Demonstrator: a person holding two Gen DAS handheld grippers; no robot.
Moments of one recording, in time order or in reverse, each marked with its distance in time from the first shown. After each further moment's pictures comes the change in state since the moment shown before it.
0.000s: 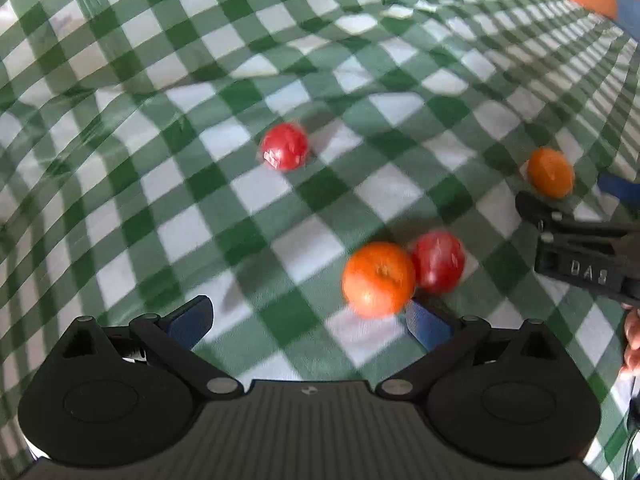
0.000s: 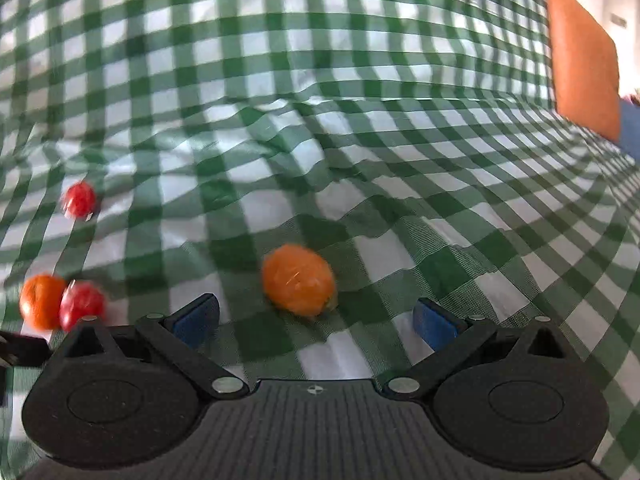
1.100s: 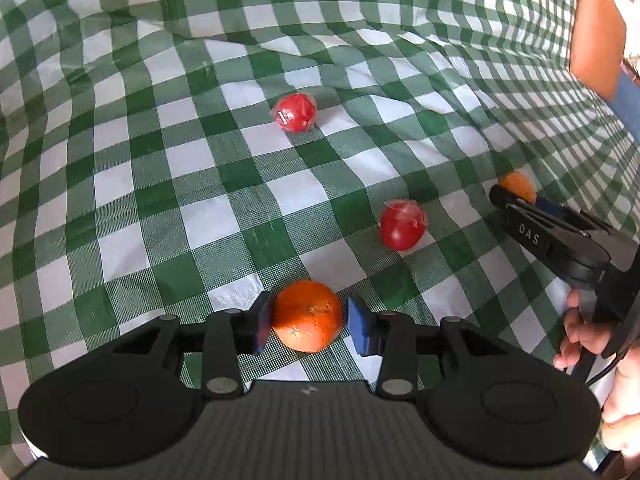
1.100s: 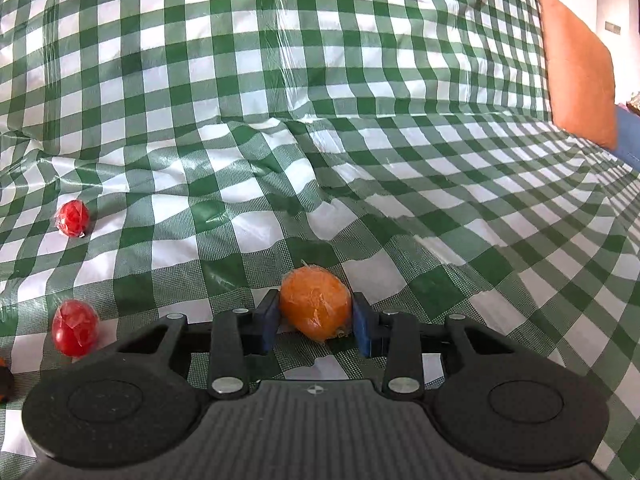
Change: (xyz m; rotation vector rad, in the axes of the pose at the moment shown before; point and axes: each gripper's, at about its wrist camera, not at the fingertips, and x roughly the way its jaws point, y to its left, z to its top) left arm -0.030 0.016 -0.040 -0.219 -0.019 -0.137; right arm 0.005 0.001 0.003 -0.020 -0.050 0.006
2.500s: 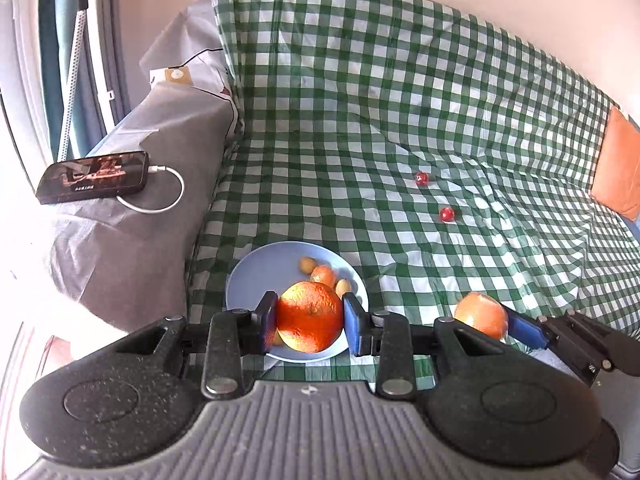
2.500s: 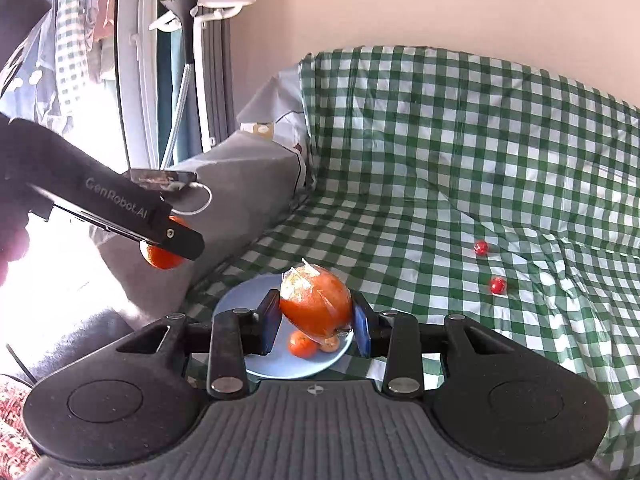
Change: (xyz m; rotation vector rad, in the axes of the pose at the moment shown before) left arm -0.423 0.029 -0.286 -0.343 -0.293 0.244; right arm -0.477 0.101 -0.082 -0.393 -0.131 0.676
